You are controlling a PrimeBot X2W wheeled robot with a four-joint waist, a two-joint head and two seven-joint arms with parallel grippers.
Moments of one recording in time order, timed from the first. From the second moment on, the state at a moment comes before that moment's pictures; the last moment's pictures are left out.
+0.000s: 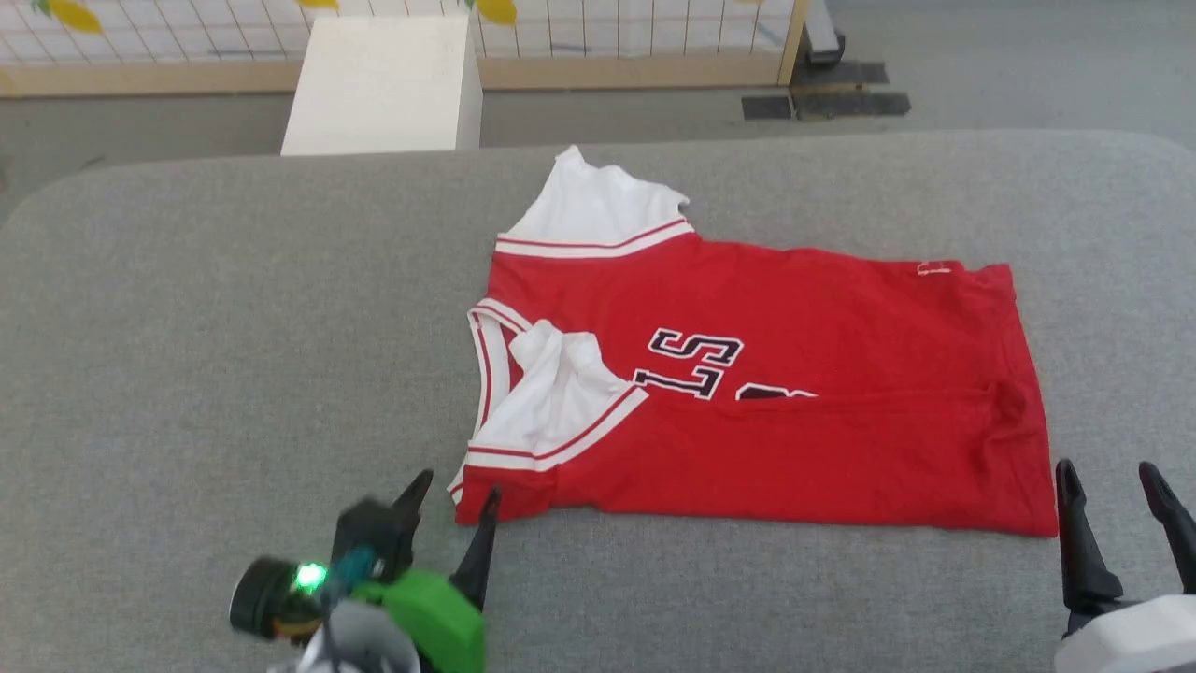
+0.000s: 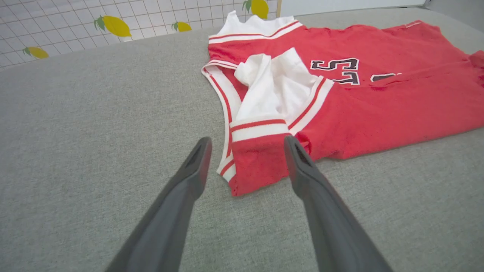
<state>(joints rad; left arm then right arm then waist) -0.06 0.41 -0.55 0.00 -0.42 0.21 -0.01 0.19 -0.08 -0.23 -0.19 0.12 0.13 0.05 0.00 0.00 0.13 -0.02</state>
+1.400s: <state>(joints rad) -0.16 0.38 -0.53 -0.05 -0.57 0.27 0.31 -0.03 -0.28 -0.21 -0.02 0.27 0.13 0.54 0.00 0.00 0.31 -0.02</state>
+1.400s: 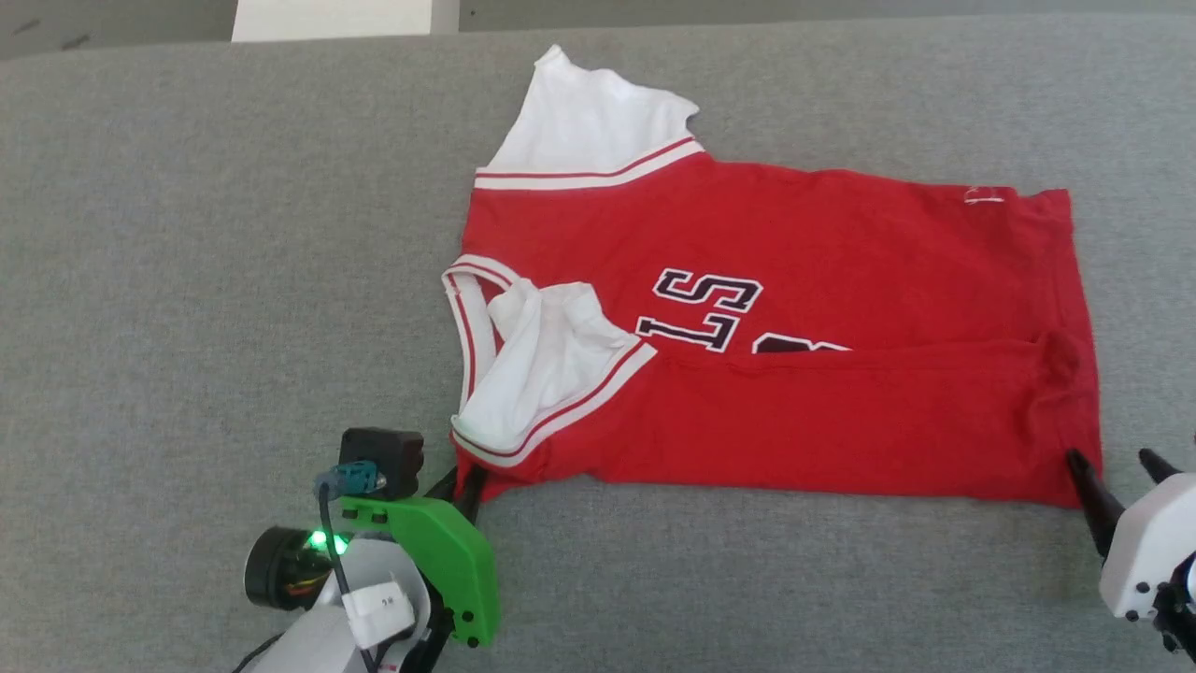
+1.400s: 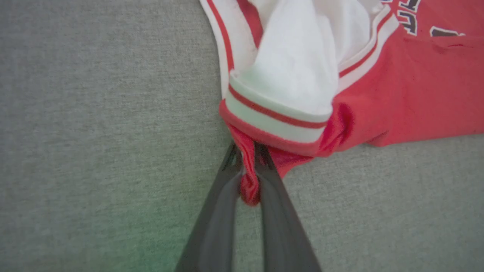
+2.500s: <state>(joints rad) 0.20 0.39 -0.46 -0.20 -0.73 0.39 0.30 0.17 -0.14 -0.36 -0.17 0.28 0.13 0.65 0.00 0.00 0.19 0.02</state>
